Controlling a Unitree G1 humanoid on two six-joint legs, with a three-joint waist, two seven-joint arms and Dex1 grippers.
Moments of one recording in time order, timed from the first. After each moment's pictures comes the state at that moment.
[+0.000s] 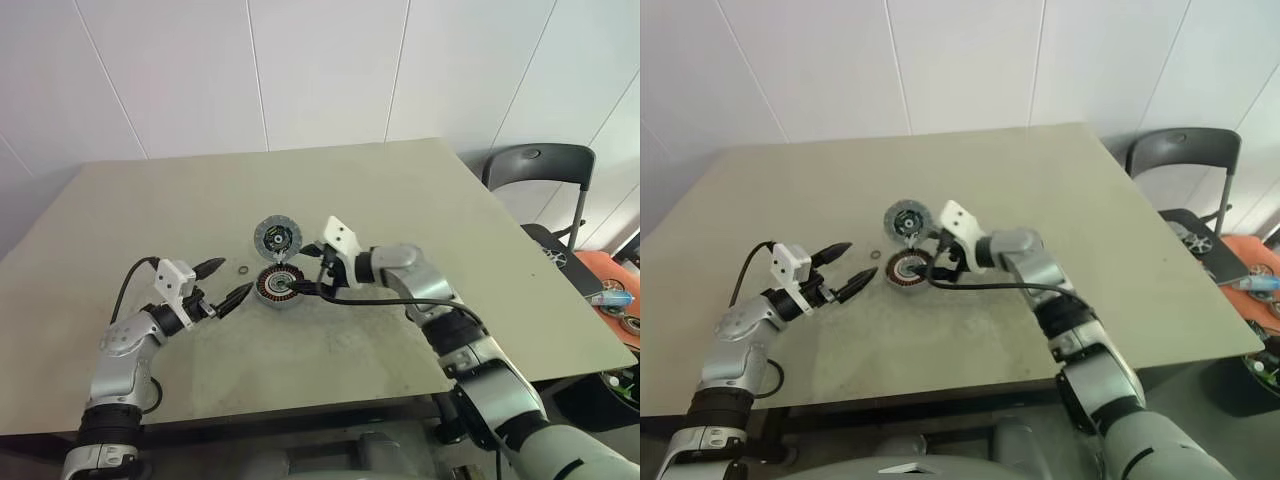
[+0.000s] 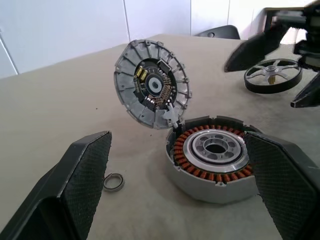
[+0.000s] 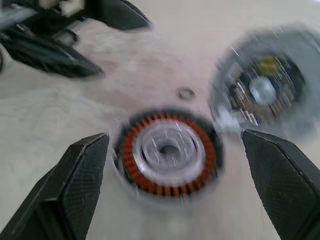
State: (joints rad) left arm -0.16 0.44 0.15 0.28 -0.36 -0.10 -0.91; right arm -0.77 -0.21 0.34 0.42 0.08 0.36 0.98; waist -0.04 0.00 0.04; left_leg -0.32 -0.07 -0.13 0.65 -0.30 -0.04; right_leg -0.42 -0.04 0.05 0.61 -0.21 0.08
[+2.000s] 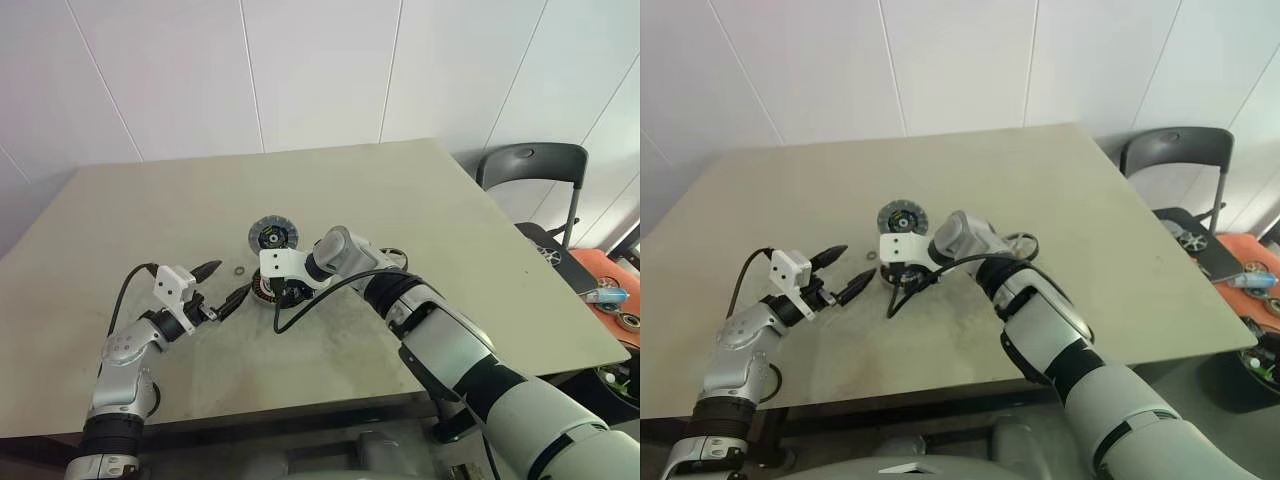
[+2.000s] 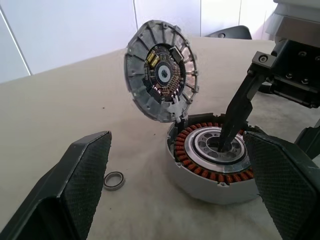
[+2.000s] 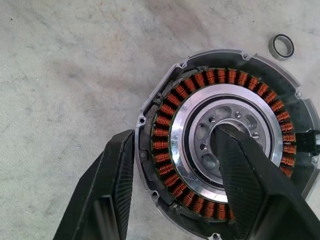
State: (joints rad) left arm -0.11 0.43 0.15 0.24 -0.35 -0.13 -0.83; right arm -1.11 0.01 0.55 1.06 -0.29 0.08 1.09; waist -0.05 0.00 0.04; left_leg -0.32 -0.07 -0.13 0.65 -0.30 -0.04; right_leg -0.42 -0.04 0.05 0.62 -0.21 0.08
